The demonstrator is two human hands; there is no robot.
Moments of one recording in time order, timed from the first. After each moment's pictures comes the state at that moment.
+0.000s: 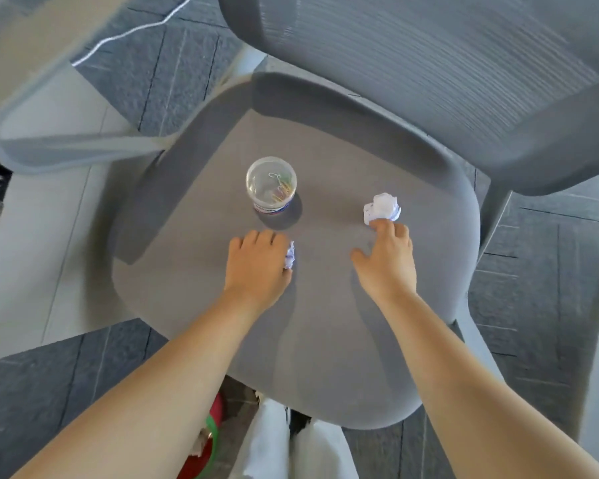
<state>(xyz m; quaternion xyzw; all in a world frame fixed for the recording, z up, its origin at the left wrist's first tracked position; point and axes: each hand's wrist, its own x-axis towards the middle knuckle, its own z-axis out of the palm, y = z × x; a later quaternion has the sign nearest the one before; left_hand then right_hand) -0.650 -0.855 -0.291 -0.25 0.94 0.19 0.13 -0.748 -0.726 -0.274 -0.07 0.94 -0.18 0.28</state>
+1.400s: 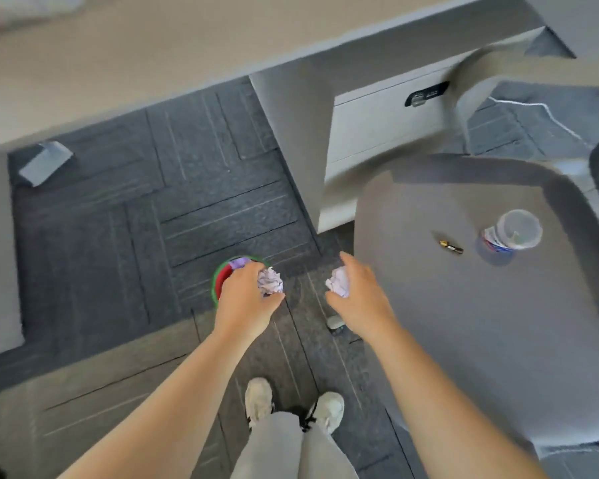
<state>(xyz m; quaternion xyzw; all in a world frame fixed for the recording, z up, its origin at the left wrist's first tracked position) -0.366 -0.717 -0.197 -0.78 0.49 0.37 -0.09 -0.524 -0.735 -0.206 -0.57 0.67 -0.03 0.47</state>
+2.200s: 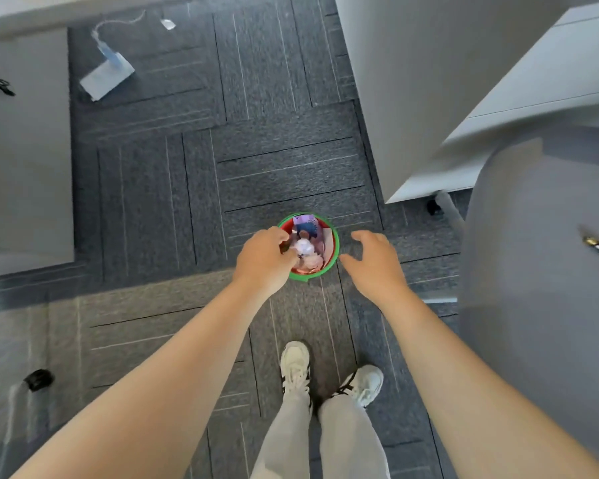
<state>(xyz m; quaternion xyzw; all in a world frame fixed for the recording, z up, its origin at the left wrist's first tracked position) -0.233 -0.694 -0.253 -0.82 0.42 0.40 -0.04 -0.378 -0.729 -0.270 -0.62 0.64 0.03 0.44</state>
